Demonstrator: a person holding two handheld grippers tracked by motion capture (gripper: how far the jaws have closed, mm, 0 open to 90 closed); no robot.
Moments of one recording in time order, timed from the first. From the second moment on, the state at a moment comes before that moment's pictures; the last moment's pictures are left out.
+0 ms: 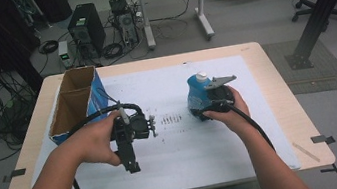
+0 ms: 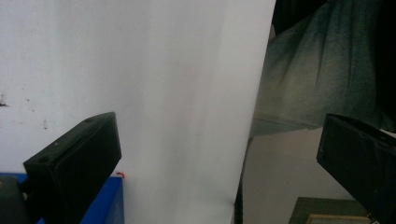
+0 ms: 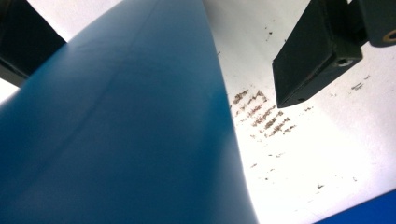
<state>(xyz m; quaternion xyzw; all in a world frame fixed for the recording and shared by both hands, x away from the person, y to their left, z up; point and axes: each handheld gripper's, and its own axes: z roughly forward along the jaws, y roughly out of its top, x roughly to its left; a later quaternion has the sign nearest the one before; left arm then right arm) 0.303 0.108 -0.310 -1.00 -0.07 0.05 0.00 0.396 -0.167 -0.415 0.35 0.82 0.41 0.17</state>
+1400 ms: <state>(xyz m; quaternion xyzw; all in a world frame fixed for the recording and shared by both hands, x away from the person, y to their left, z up) 0.305 0.109 -0.314 -1.00 -0.08 0.05 0.00 0.391 -0.166 -0.425 0.37 0.78 0.46 0.20</state>
